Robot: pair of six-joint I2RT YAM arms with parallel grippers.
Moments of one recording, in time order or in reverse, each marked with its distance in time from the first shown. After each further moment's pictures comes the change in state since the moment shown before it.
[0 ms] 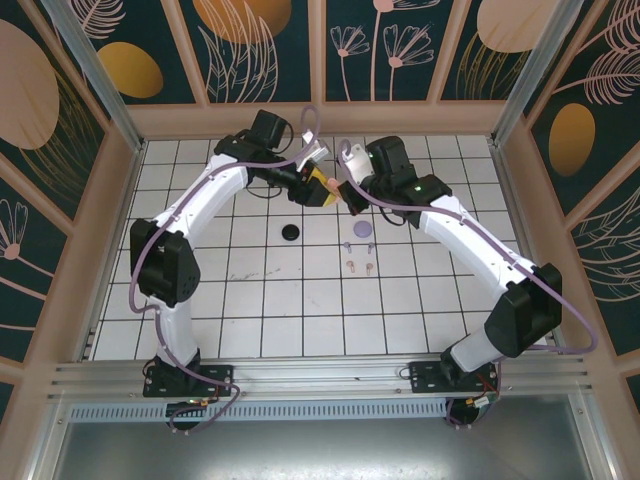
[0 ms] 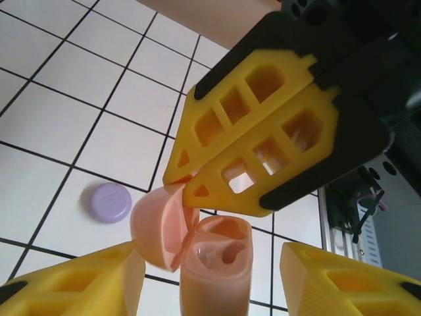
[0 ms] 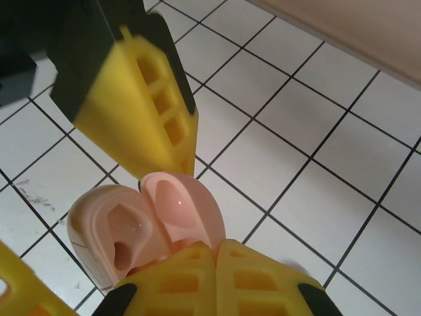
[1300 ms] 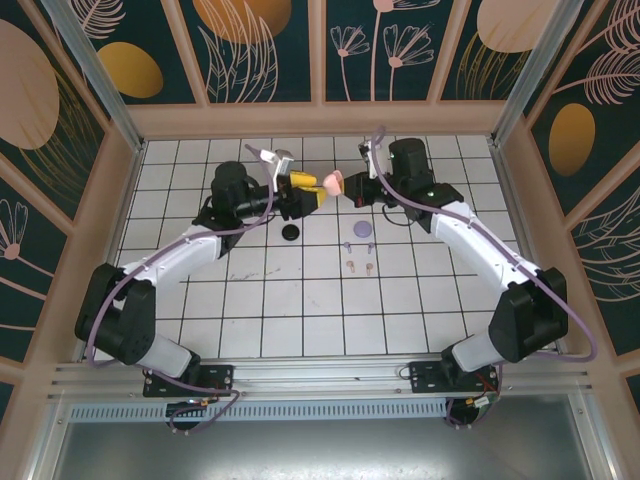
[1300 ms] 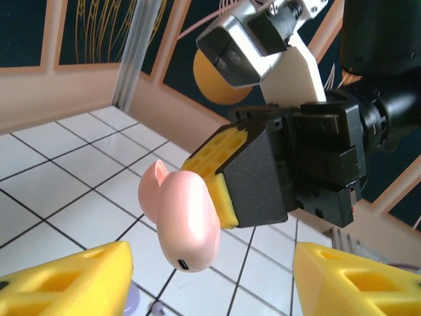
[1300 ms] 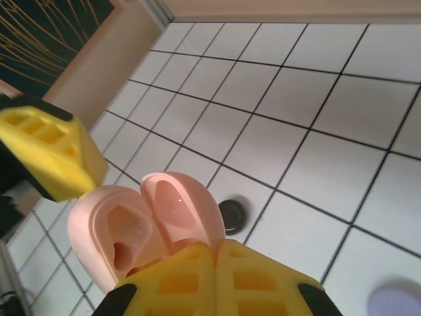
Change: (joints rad) left arm -0.004 -0.446 -0.862 1.299 -0.192 -0.715; right arm -0.116 -0.035 -0.131 0.214 -0.269 0.353
